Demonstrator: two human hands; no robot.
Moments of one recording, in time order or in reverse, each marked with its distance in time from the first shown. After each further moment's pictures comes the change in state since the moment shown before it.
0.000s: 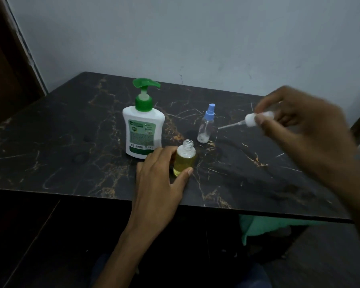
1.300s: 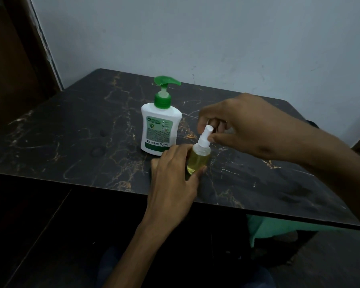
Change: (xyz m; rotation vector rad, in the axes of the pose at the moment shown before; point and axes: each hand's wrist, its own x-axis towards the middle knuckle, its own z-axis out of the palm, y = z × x) left_hand 0.000 0.000 0.000 -0.001 0.004 -0.026; right_hand 0.060 -0.057 0.056 -0.299 -0.633 -0.298
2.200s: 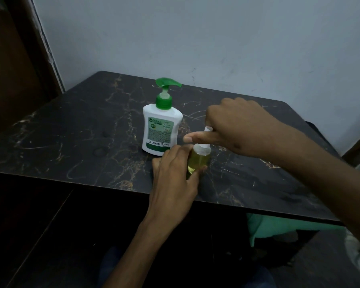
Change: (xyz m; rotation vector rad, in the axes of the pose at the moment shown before) left_hand -0.001 0.002 -0.002 0.009 -0.001 0.024; right_hand 0.011 -0.012 0.008 -0.310 -0.004 0.094
